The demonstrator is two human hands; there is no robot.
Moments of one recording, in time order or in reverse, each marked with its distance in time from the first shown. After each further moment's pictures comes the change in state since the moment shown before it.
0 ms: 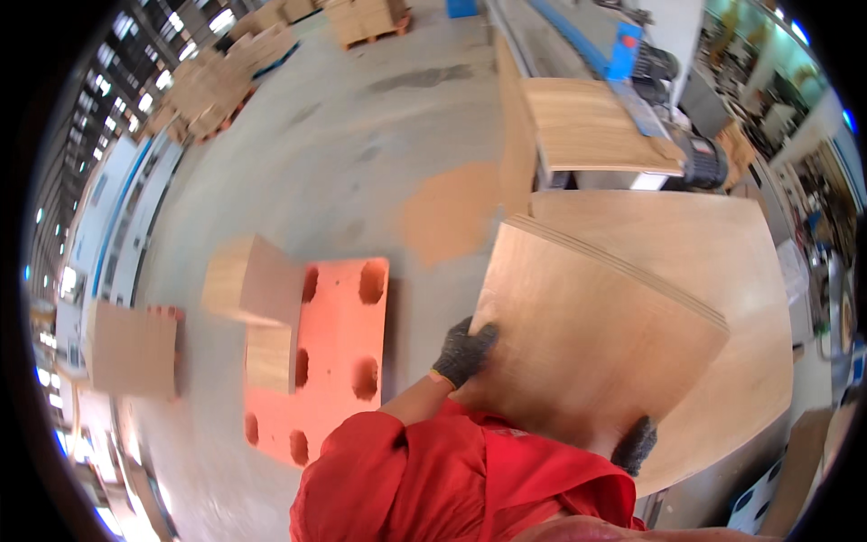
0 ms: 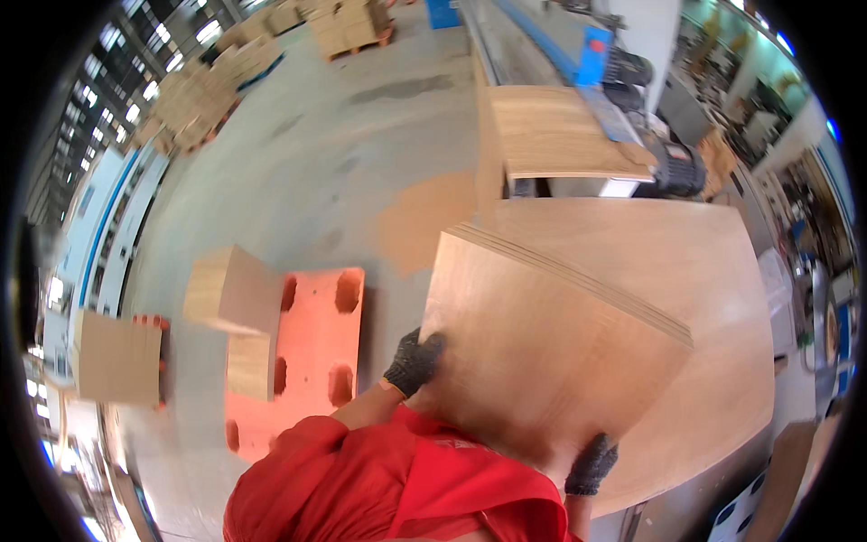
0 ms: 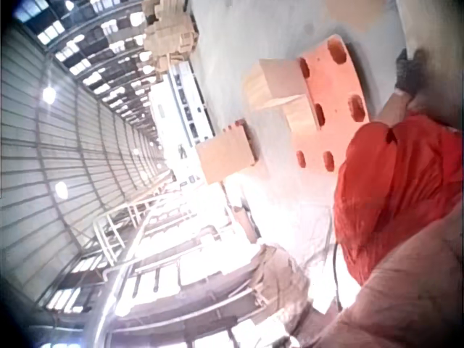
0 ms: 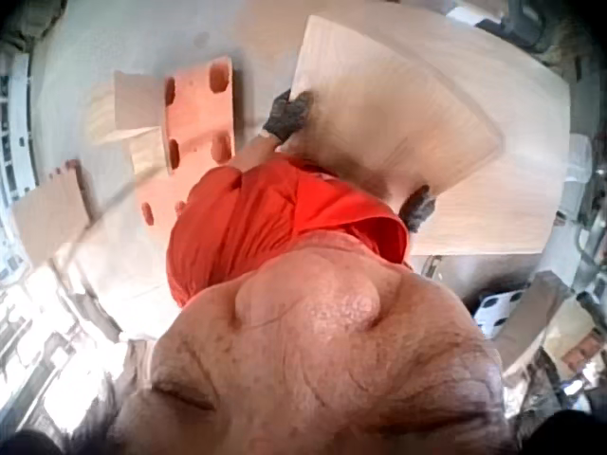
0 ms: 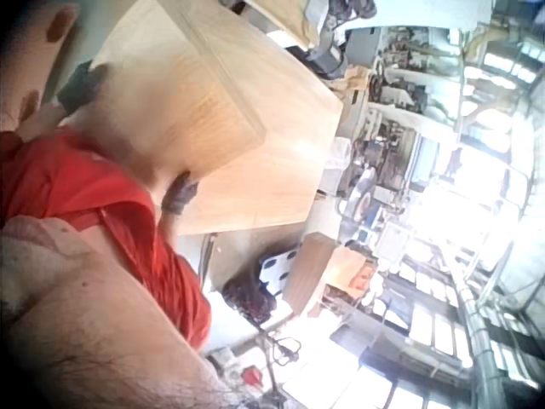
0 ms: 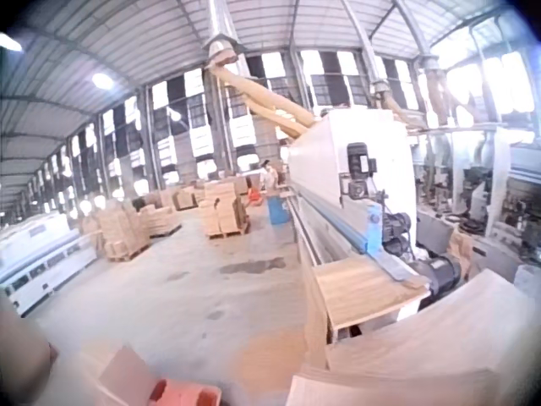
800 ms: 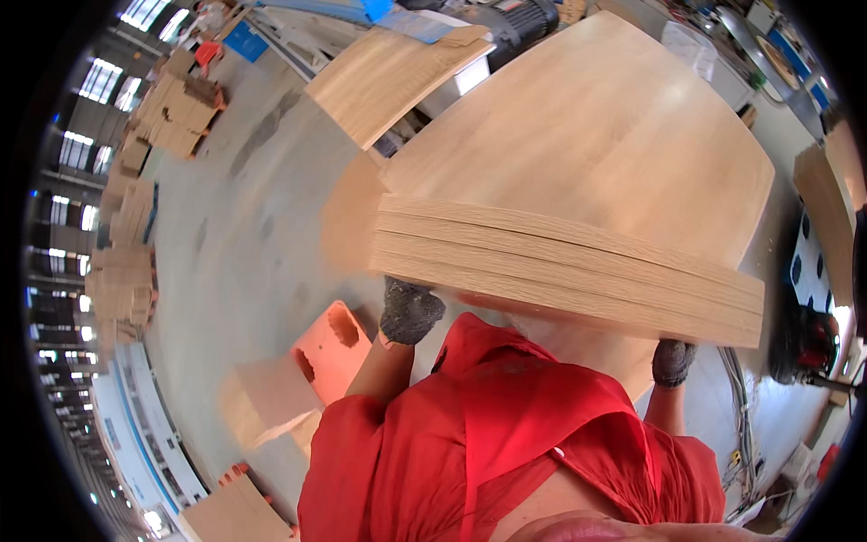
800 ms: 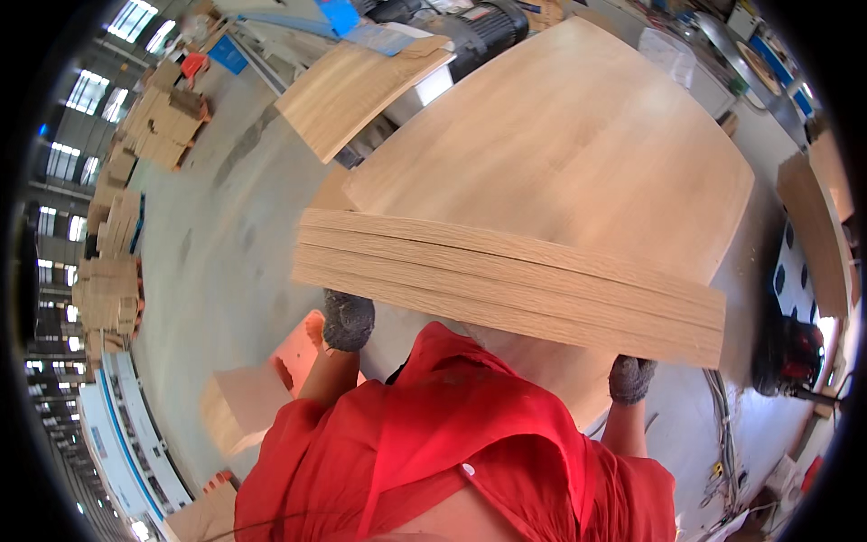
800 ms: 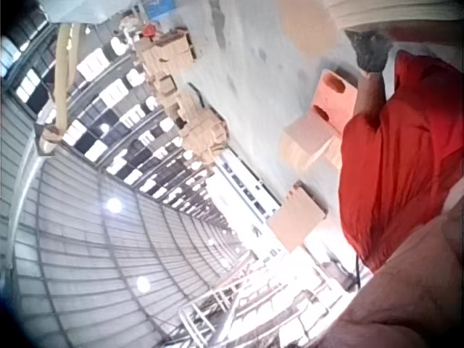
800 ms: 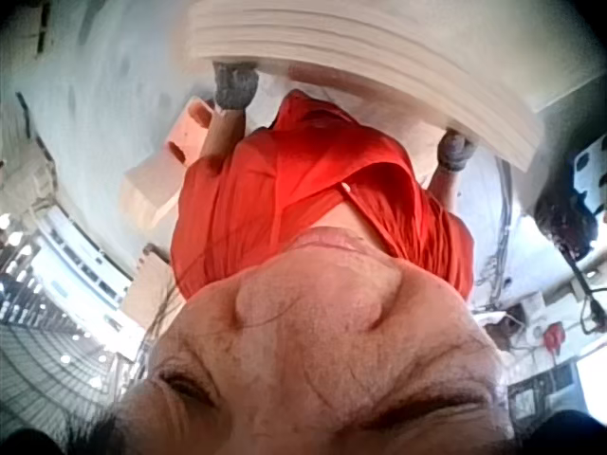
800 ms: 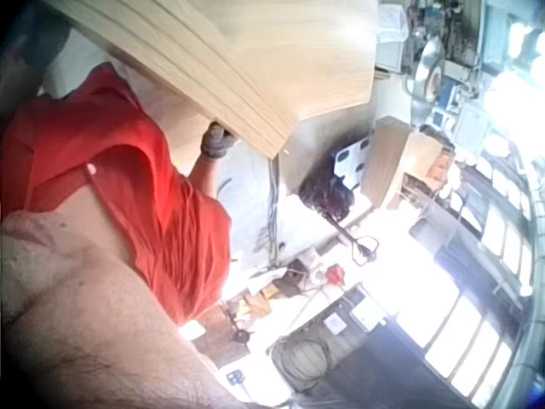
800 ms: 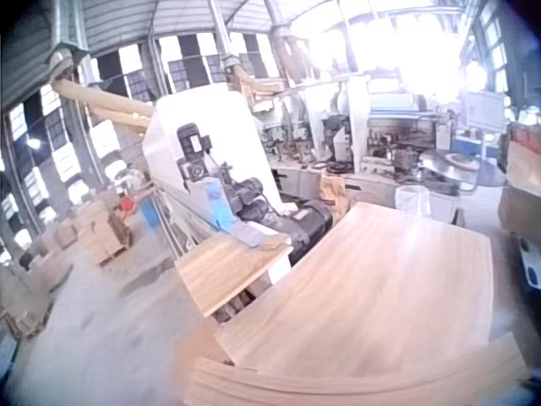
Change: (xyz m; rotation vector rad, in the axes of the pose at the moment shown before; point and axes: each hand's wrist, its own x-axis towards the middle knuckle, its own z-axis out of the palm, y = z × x) left_hand 0.137 0.012 0.119 0.019 -0.425 0.584; right_hand 0.092 0.069 -0.068 0.248 0.296 -0.376
